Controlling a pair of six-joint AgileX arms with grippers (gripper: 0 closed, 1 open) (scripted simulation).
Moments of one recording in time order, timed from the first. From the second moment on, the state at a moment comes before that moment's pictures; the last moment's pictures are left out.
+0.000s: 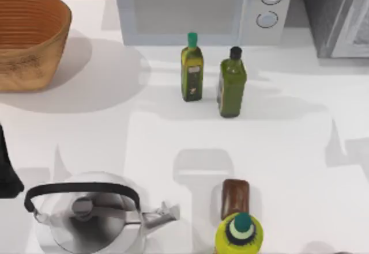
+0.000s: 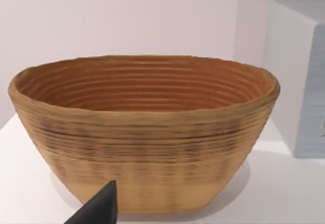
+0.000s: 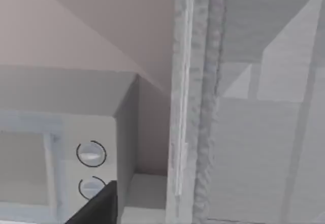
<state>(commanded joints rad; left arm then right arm) 0.00 0.00 0.00 0.00 0.00 0.00 0.04 0.32 0.43 -0.07 -0.03 -0.03</state>
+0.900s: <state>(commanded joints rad) 0.00 0.00 0.00 0.00 0.00 0.00 -0.01 0.02 0.01 0.01 -0.01 0.00</state>
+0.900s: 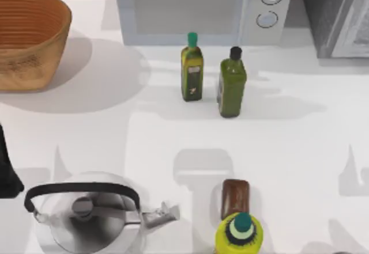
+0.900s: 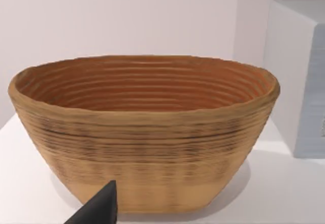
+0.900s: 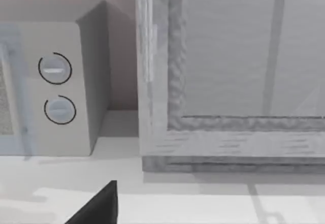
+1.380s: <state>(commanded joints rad) 0.00 0.00 0.00 0.00 0.00 0.00 -0.32 0.47 0.13 0.40 -0.35 0.01</state>
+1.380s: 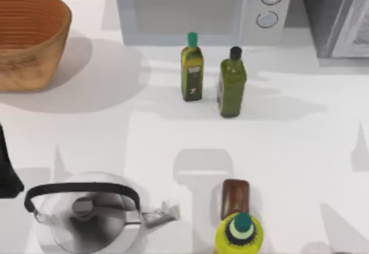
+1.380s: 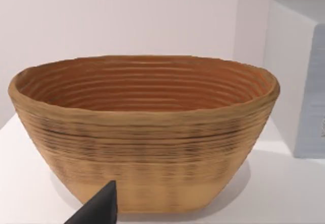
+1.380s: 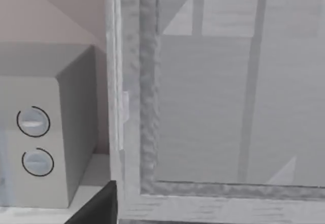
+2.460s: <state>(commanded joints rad) 0.00 0.00 0.00 0.00 0.00 0.00 -1.02 1.55 0.37 1.20 -1.01 0.02</state>
